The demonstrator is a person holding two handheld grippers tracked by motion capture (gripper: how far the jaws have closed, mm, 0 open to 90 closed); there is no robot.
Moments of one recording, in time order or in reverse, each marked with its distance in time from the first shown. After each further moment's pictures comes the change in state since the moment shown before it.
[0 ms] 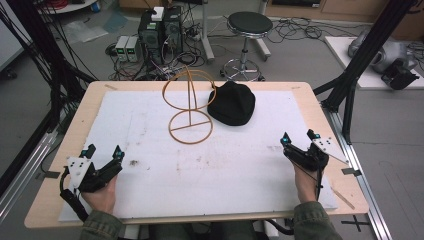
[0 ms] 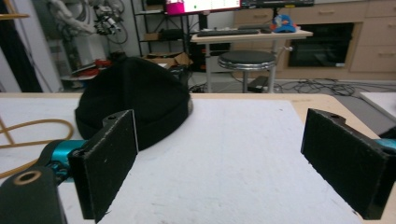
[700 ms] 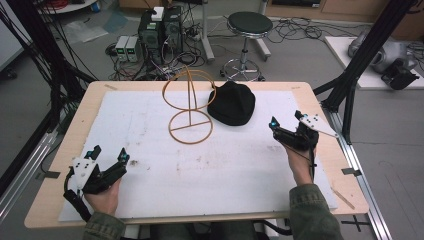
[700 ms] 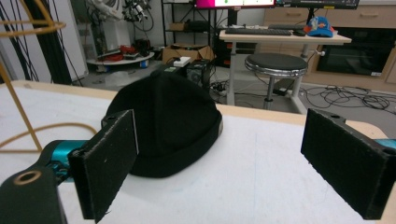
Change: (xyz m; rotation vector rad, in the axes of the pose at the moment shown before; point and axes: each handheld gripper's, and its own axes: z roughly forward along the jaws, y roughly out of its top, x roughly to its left) left arm -0.008 0.000 -0.002 0.027 -0.040 0.005; right arm 0.020 0.043 0.041 0.032 0.100 -0.063
